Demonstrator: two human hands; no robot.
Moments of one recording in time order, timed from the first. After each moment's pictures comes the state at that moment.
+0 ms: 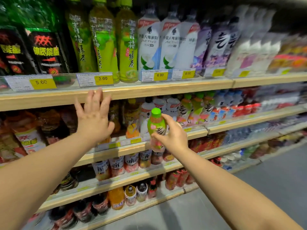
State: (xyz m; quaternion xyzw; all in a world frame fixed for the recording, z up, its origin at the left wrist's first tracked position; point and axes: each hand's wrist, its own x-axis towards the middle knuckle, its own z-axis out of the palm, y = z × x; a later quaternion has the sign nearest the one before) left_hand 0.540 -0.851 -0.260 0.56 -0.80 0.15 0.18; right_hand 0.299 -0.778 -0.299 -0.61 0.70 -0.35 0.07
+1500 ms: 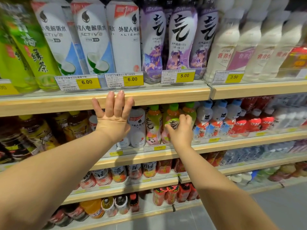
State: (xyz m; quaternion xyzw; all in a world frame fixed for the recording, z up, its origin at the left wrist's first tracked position) left_hand 0.282 -0.936 -0.309 0.44 -0.75 0.39 0.29; right_hand 0.052 -0.898 -0.339 -0.54 0.73 -0.41 0.07
